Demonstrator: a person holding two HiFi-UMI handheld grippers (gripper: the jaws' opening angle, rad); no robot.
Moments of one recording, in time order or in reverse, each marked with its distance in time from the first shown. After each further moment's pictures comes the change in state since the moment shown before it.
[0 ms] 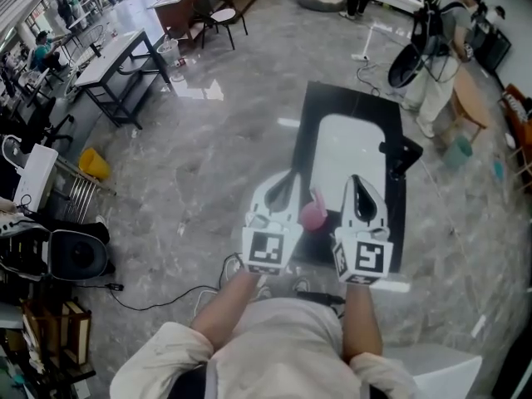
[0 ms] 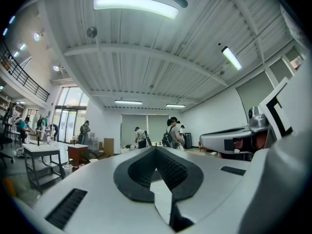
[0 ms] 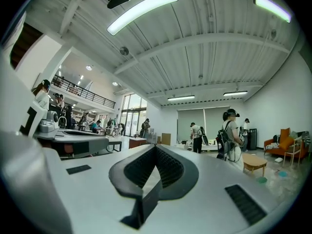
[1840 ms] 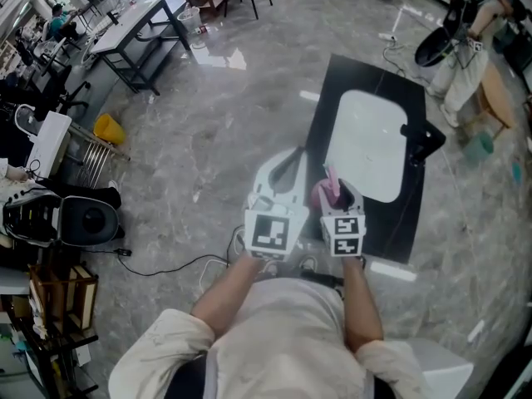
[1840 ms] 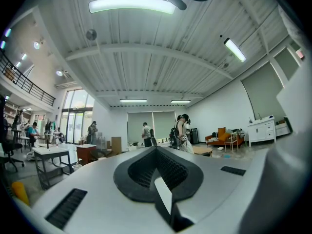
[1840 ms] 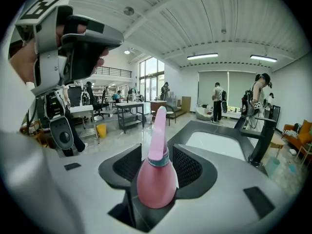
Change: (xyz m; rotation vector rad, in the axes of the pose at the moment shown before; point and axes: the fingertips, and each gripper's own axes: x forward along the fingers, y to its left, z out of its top) left arm -0.008 0.015 -0.009 -0.001 0.043 0.095; right arm 0.018 0.064 -0.207 -0.014 0.470 0.279
